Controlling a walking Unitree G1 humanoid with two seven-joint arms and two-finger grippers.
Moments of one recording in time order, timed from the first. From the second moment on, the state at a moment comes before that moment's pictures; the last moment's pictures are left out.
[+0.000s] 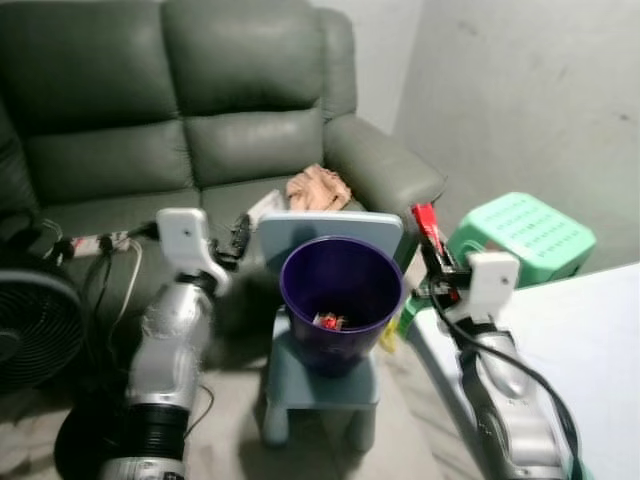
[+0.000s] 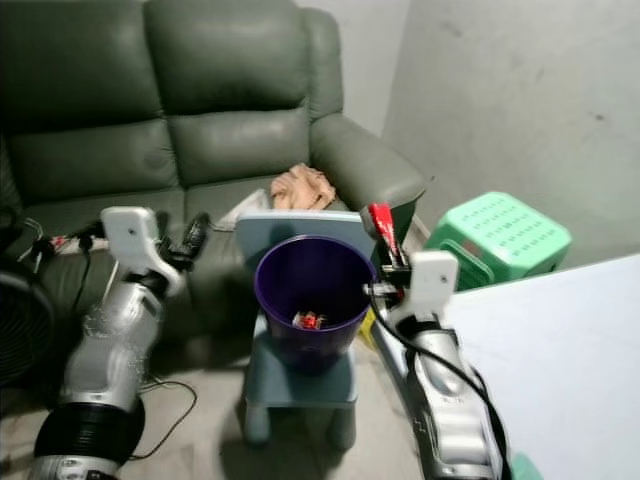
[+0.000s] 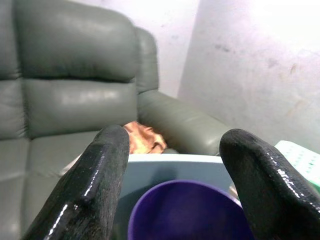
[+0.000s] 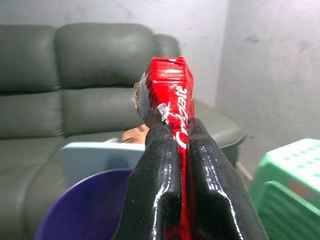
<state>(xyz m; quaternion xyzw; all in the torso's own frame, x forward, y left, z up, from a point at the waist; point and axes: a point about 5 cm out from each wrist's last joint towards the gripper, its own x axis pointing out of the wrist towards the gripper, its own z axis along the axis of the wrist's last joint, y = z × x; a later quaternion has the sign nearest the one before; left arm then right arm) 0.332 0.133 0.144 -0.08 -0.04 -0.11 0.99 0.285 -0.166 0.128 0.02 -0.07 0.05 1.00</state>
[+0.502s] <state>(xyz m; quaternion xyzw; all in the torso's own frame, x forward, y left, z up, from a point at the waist) 0.332 0.136 0.143 -0.08 -0.03 -0.11 0.99 0.286 -0.164 0.129 0.00 -0.07 0.07 1.00</state>
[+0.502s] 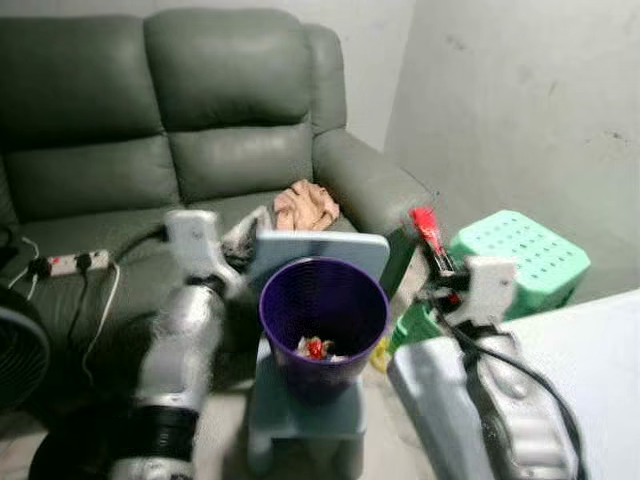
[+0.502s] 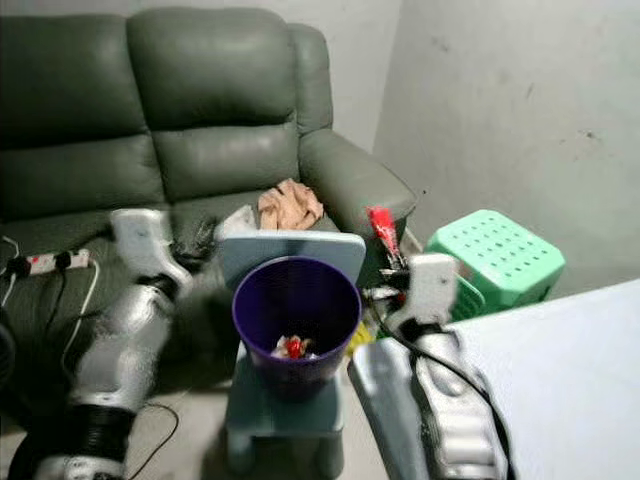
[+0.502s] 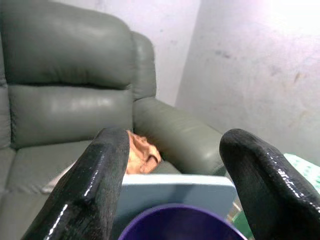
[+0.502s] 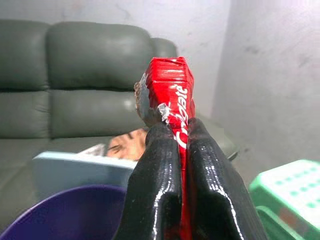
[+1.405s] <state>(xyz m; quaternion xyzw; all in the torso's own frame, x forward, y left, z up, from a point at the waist) 0.303 0.119 0.120 -0.06 -0.01 -0.14 0.99 0.302 -0.147 0.121 -0.03 -0.02 0.16 0.99</state>
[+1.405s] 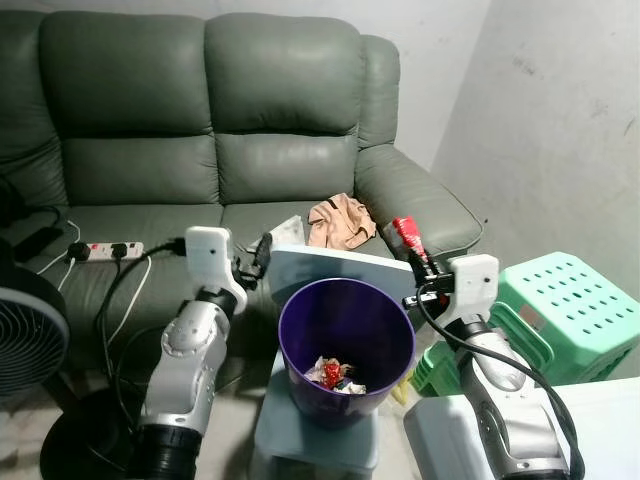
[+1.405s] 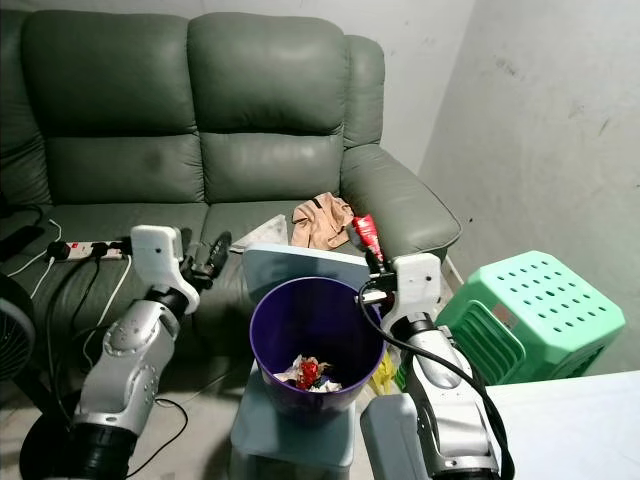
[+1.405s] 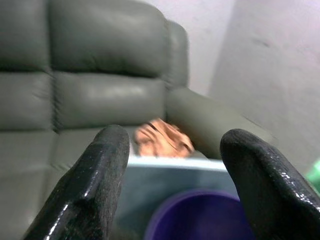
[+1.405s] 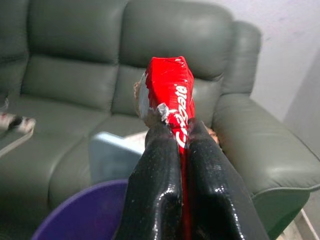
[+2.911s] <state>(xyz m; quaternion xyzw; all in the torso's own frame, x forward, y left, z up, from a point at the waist) 0.207 0.047 0.107 -0.03 0.02 -0.31 0.95 0.347 -0.128 0.062 -0.11 0.19 0.25 0.94</state>
